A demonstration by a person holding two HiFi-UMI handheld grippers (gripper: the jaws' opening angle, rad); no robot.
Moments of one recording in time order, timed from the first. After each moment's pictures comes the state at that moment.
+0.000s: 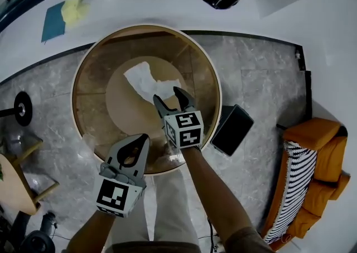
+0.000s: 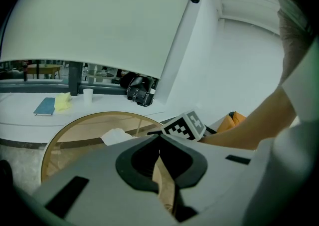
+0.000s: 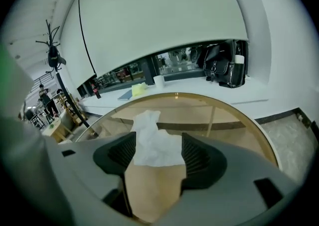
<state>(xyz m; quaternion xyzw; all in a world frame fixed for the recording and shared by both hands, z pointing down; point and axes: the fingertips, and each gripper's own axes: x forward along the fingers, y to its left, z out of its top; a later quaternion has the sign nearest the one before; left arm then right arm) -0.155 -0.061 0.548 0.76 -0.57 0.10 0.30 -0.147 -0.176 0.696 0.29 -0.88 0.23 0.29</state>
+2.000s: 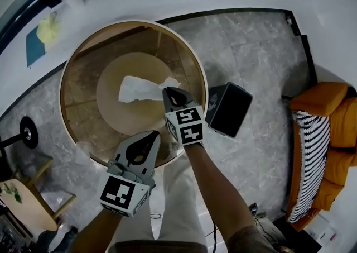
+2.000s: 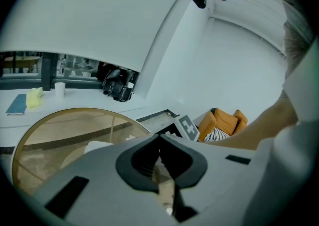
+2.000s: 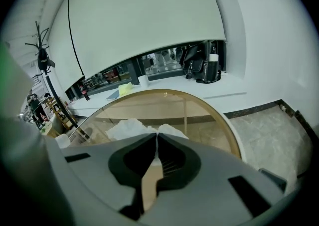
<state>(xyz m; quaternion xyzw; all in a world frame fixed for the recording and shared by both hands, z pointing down) -0.076 -0.072 0.545 0.82 -0.48 0.12 0.30 -0.068 -0.174 0.698 0.35 -0.85 0.25 0.30</state>
